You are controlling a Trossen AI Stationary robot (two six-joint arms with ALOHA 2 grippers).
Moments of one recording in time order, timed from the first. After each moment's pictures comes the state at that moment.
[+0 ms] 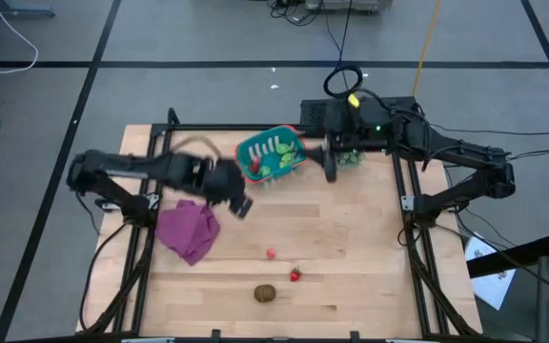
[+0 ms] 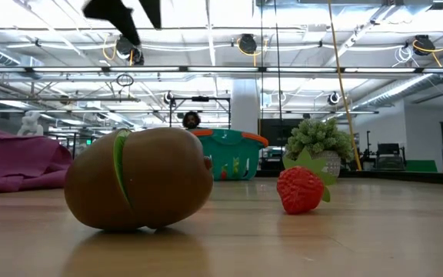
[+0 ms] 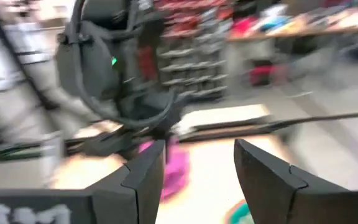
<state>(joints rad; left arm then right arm) -0.11 1.50 1.54 -1.20 -0.21 -1.00 -0.18 1.31 1.46 -0.36 -0.15 0.06</state>
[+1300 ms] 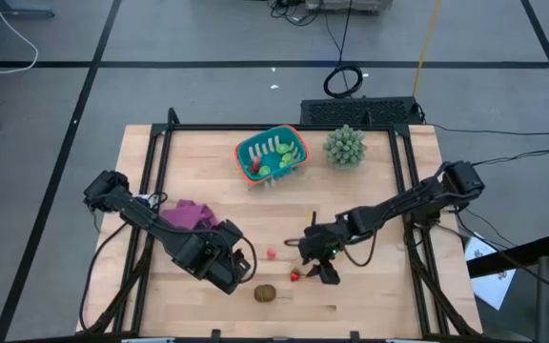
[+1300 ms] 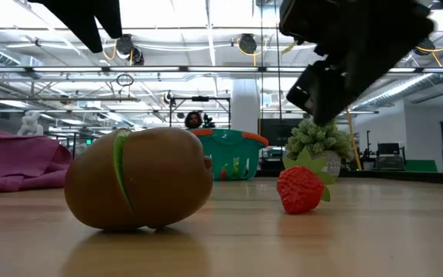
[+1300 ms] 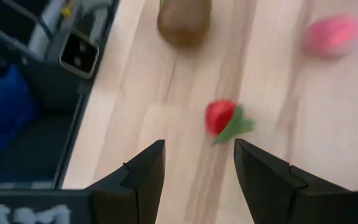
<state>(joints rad) -0.56 1.74 1.54 -1.26 -0.46 -1.32 0.31 1.64 0.93 -0.16 -0.31 0.30</state>
